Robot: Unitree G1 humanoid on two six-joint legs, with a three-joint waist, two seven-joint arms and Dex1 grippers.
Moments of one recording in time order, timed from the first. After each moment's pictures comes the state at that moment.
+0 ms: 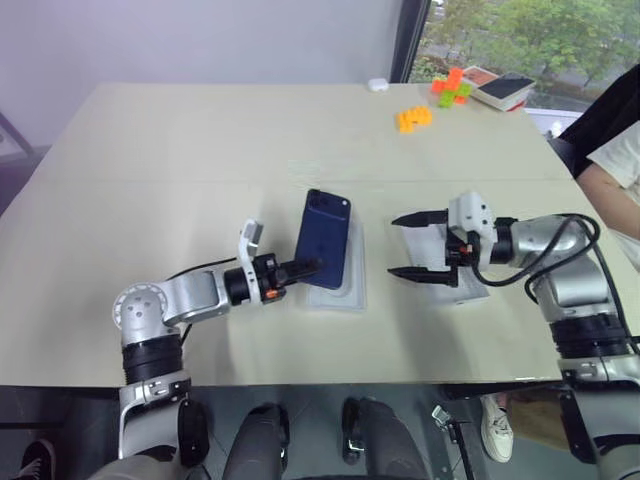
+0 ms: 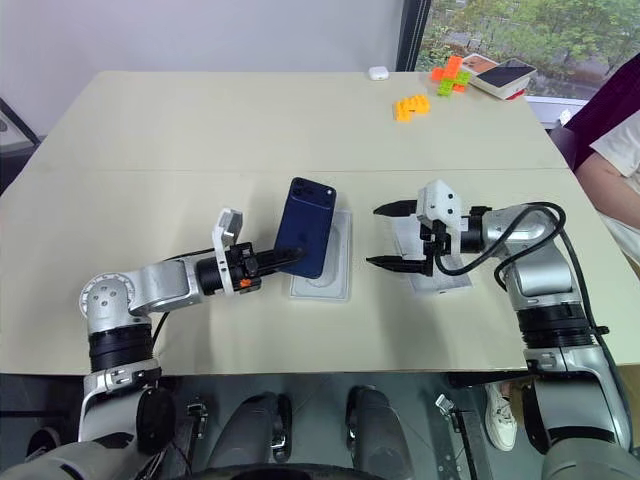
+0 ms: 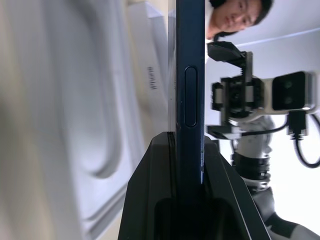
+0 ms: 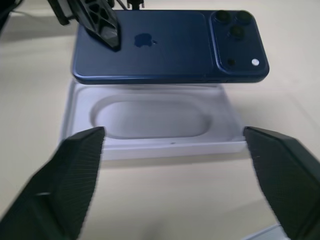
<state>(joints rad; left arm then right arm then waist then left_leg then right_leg) -0.49 0.19 0.34 0.09 -1.68 1.43 0.23 -0.57 -0.70 0.02 0.21 0.29 0.05 1.33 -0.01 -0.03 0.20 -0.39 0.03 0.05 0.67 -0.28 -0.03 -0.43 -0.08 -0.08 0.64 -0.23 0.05</state>
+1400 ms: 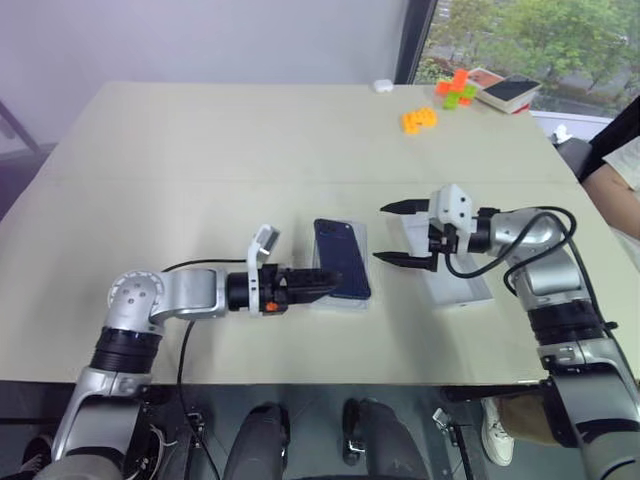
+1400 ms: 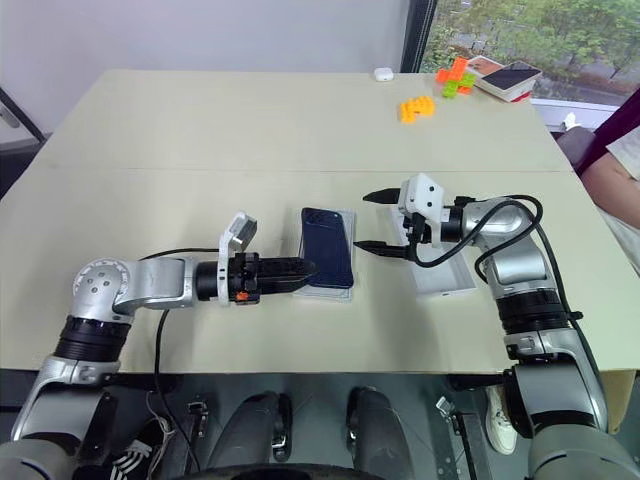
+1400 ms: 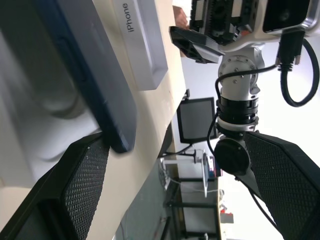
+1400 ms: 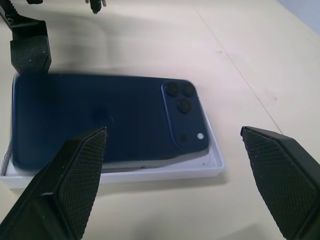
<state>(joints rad) -0.52 0.54 -0.04 0.08 -1.95 1.31 0.11 -0.65 -0.63 0.07 0.31 0.23 -0.01 1.24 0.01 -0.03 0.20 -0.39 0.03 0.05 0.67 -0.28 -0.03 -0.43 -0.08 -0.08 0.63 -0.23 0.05</state>
